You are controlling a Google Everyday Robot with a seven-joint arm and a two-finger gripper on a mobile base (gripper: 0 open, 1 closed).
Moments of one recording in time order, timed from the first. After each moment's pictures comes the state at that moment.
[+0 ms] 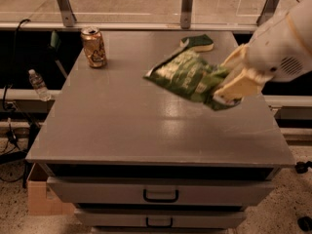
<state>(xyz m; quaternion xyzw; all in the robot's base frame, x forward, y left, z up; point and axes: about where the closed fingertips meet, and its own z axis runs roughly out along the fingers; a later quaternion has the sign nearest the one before) 0.454 -0.129 0.966 -0.61 0.72 0.11 0.29</state>
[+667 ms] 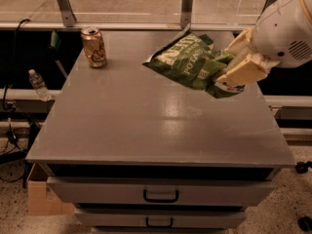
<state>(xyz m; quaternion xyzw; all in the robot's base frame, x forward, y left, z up) 0.460 -0.130 0.996 -0.61 0.72 0.09 0.32</state>
